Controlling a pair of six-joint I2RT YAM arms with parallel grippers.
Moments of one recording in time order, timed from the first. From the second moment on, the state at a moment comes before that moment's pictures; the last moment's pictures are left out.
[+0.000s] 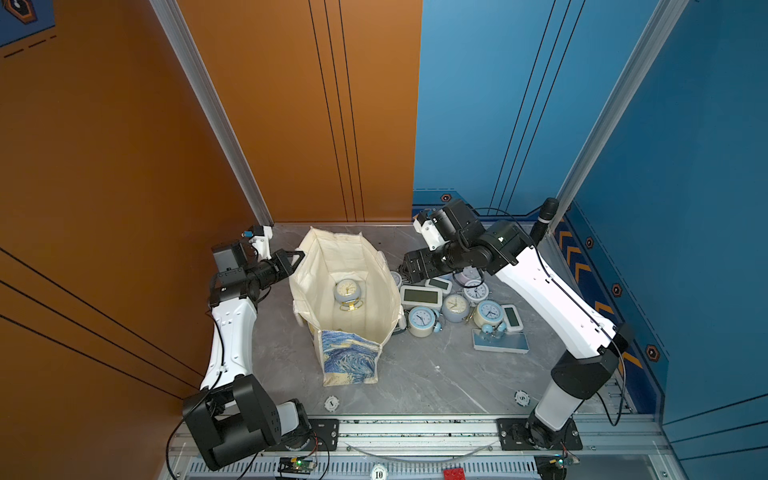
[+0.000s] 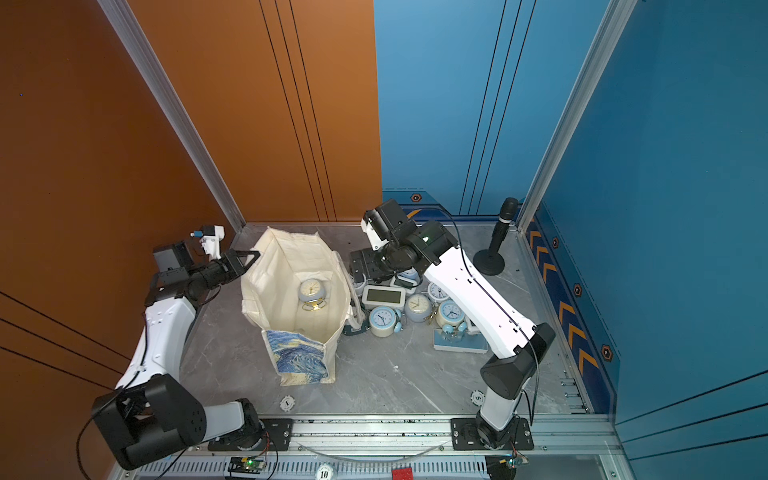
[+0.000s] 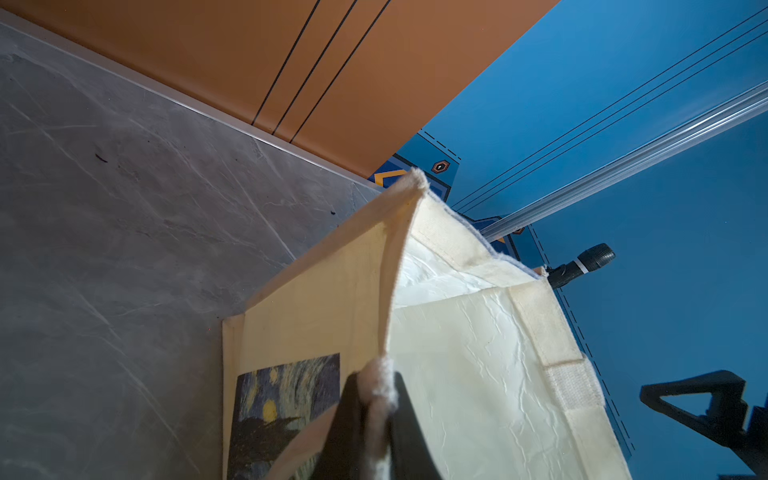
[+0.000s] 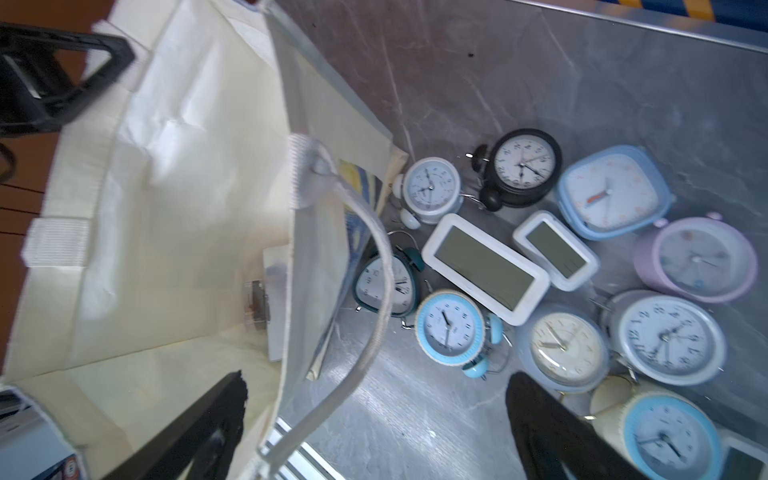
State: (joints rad) left arm 0.39 1.27 1.07 -0.35 0.85 -0.34; right arm 0.72 1.70 2.01 -1.22 -0.07 0.34
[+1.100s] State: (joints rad) left arm 0.40 1.24 1.05 -0.34 0.87 -0.30; right arm 0.28 1.54 1.25 -1.06 0.04 0.30
